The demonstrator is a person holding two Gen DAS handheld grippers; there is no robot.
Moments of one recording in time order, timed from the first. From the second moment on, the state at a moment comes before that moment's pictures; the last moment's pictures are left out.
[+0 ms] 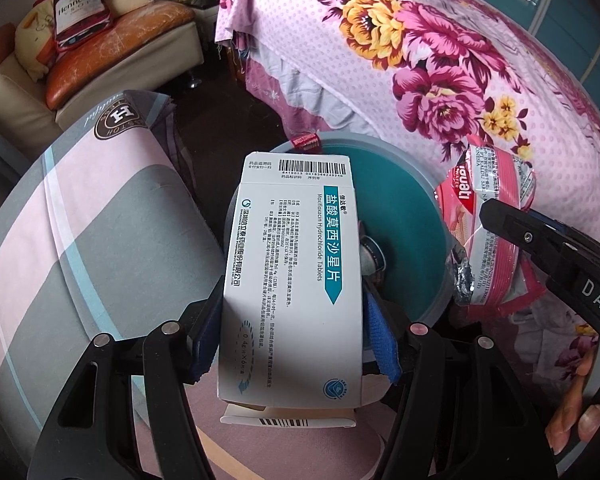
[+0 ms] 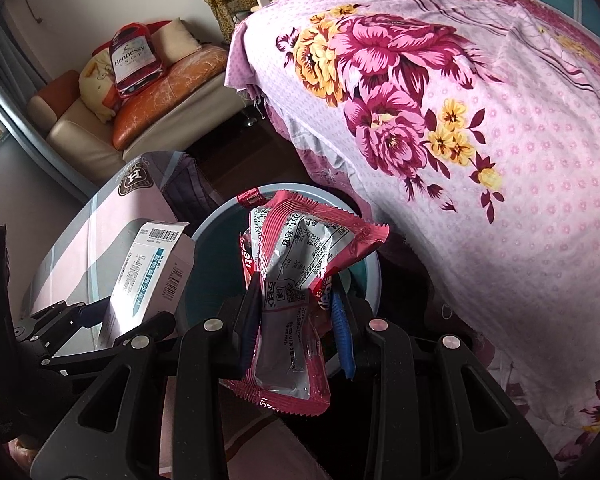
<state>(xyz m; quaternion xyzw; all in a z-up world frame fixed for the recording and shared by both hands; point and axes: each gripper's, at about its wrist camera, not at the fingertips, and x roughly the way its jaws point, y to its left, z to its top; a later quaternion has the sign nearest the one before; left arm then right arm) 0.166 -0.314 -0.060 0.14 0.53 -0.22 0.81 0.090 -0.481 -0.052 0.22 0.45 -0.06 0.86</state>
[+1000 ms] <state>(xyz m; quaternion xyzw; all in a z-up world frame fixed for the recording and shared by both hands) 0.184 -0.280 -0.066 0.08 0.55 -0.20 0.81 0.115 -0.472 -0.057 0.20 0.47 -0.06 0.86</state>
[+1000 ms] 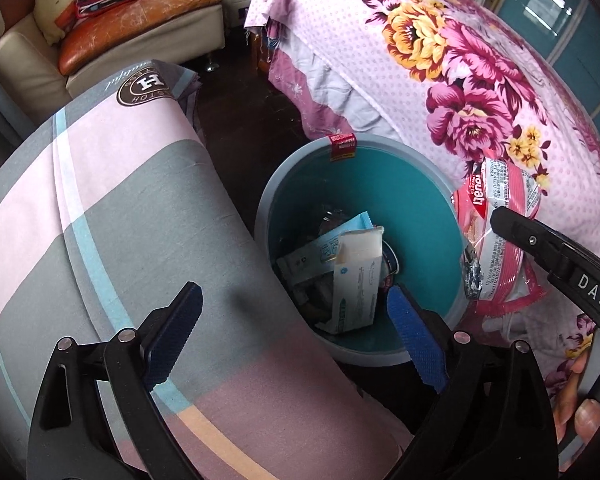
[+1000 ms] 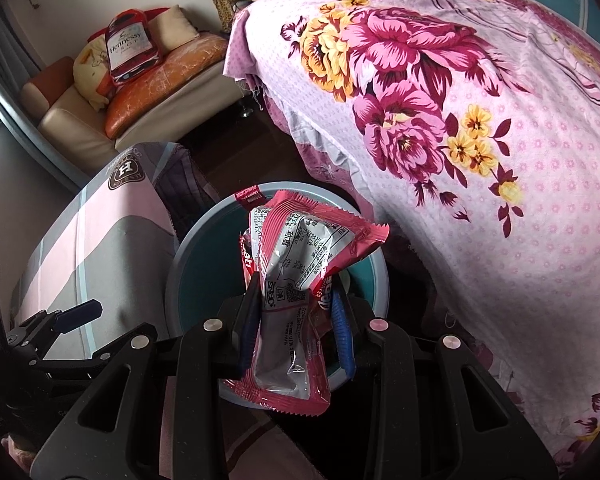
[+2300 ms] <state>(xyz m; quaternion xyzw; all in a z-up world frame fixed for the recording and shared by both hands) 0.186 -0.222 -0.064 0.07 0.54 -0.15 0.82 0.138 -0.432 -0.057 0.16 0.50 -0.06 0.85</state>
